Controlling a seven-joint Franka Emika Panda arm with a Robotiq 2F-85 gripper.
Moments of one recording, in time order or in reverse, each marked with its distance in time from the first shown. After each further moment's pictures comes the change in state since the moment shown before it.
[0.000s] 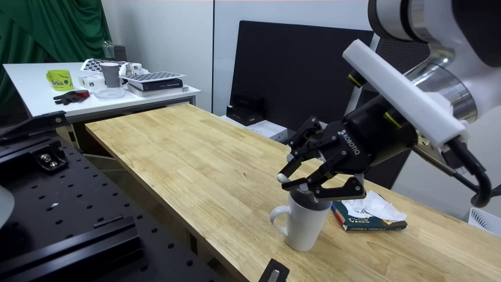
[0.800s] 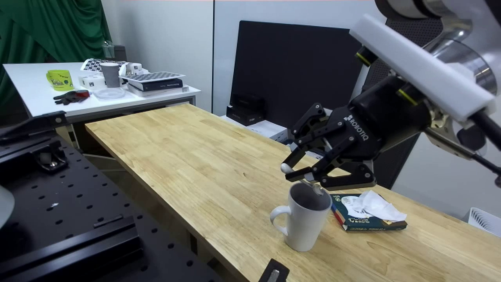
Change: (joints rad) arm 0.001 -0.066 -0.009 -0.036 -0.024 -0.013 0.001
